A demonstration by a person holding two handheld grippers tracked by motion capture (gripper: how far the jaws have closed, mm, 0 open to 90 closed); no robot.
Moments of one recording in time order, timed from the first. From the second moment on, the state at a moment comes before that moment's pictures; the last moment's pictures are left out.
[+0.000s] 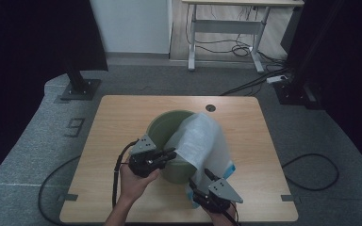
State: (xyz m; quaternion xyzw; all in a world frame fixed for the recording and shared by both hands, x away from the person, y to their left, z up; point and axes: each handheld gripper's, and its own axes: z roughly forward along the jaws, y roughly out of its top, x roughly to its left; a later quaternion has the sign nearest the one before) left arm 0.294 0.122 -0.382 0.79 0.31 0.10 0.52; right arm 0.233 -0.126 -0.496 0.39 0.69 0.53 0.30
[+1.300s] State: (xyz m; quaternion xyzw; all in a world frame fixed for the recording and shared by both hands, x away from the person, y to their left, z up) left arm 0.287 0.145 -0.374 0.78 0.31 0.09 0.54; right arm 0.234 -0.148 -0.380 0.32 0.61 0.59 0.42
